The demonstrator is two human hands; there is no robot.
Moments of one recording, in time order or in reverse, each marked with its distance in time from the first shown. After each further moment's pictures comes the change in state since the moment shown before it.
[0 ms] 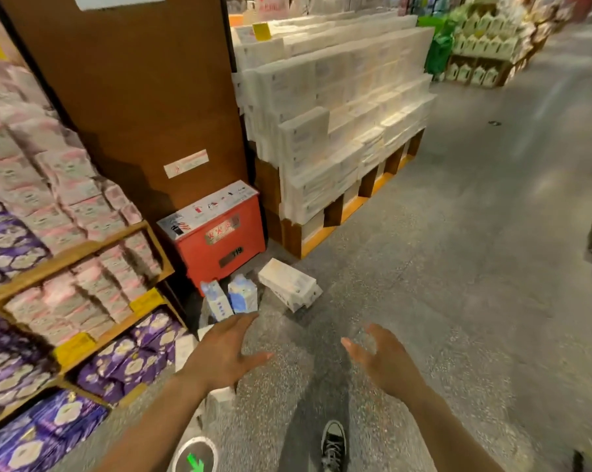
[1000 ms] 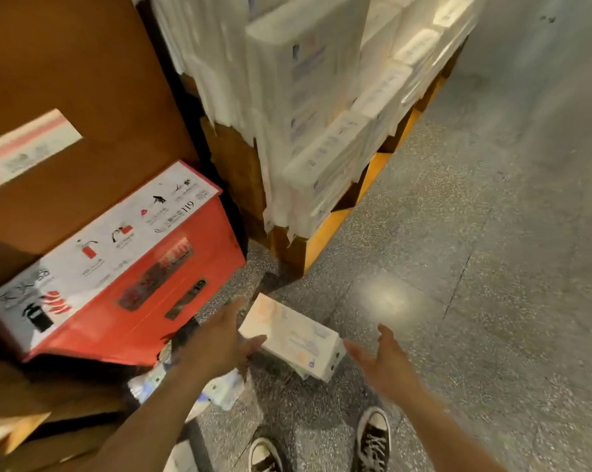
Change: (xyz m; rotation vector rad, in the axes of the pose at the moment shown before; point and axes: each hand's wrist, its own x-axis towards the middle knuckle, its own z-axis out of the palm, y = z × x) left_hand 0.707 -0.306 0.114 -0.082 -0.275 -0.188; right_hand 0.725 -0.002 0.129 -0.031 -0.048 0.401
